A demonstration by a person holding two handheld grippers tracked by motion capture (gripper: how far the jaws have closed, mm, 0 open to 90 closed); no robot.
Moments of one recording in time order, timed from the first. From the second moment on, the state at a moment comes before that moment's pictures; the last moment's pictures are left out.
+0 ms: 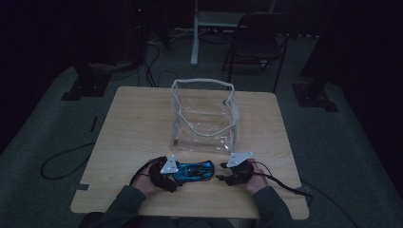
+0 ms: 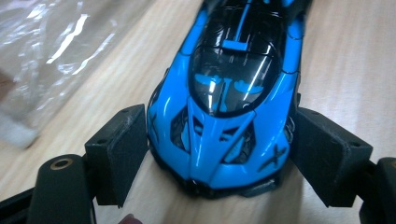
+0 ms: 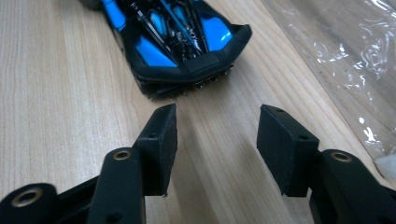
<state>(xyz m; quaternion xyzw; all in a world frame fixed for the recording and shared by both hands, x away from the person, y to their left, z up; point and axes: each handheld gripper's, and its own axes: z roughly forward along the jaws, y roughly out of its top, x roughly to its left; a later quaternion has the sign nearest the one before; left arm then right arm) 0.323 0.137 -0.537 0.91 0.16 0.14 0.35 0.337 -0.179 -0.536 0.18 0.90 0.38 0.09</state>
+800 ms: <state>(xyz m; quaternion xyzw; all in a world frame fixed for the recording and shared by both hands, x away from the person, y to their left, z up) 0.331 0.138 -0.541 0.90 0.19 0.12 0.36 0.344 -0.133 -0.542 0.13 0.91 0.39 0.08</state>
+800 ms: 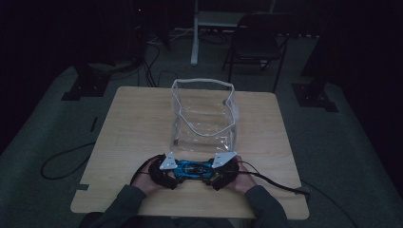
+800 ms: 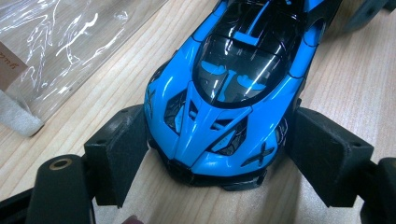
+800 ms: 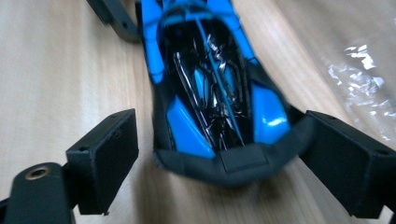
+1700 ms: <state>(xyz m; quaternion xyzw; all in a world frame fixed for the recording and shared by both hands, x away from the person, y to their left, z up) 0.328 0.122 -0.529 0.89 0.16 0.14 0.39 0.342 -0.142 -0.519 0.12 0.90 0.41 0.09</state>
